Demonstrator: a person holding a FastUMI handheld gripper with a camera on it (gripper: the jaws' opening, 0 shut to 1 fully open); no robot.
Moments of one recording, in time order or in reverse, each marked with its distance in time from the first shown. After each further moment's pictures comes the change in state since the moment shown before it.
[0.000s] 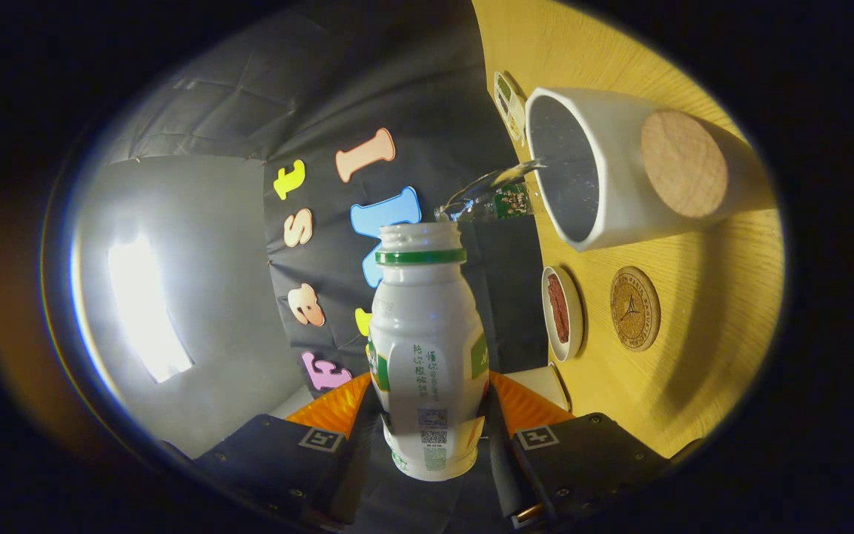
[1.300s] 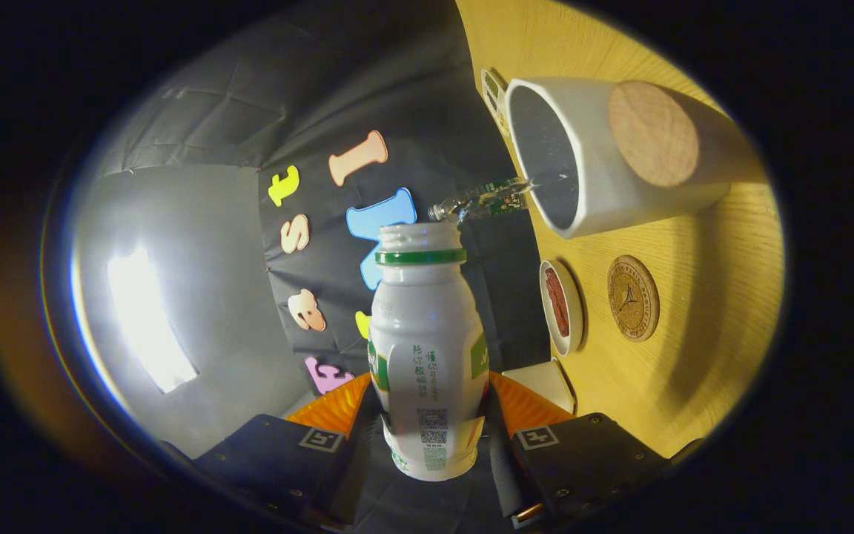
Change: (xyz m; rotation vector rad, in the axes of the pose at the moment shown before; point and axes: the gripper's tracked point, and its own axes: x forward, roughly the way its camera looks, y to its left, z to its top) arm -0.002 0.001 0.000 0.045 0.000 -0.004
